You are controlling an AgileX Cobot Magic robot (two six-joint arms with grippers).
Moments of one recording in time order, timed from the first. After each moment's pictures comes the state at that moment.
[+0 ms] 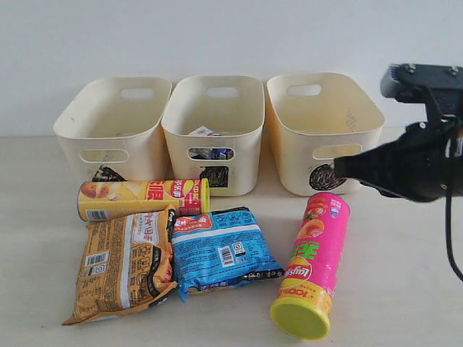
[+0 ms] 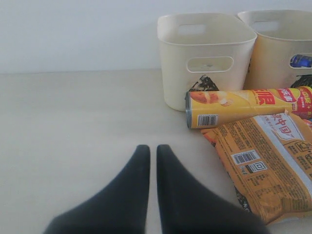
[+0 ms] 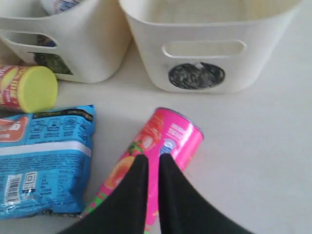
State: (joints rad) left arm -0.01 0.00 0.00 0.02 0.30 0.00; right arm 0.37 1.30 -0.71 -0.01 0.18 0.25
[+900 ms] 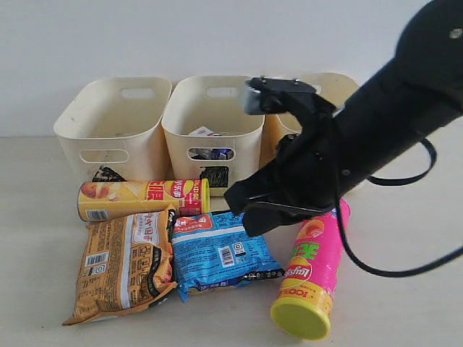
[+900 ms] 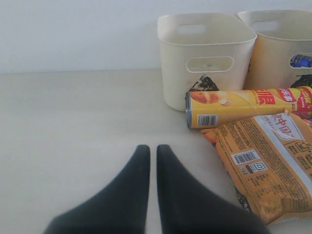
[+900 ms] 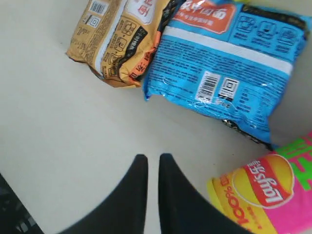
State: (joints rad) left arm -0.01 0.00 0.00 0.02 0.30 0.00; right arm 0.58 1.52 -1.10 0.57 0.80 -0.38
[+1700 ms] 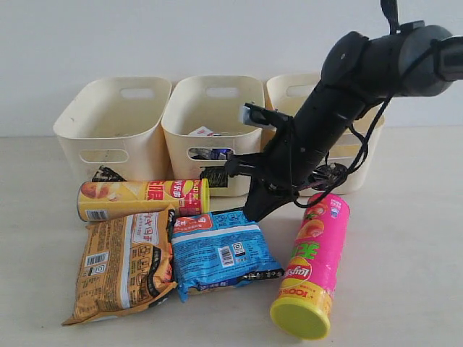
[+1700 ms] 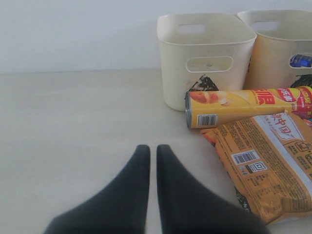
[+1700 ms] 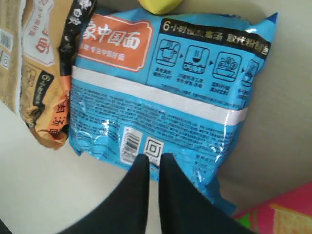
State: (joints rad) left arm -0.01 0.00 0.00 0.02 0.30 0.00; right arm 0.40 2.06 -1.55 0.62 1.07 -0.35
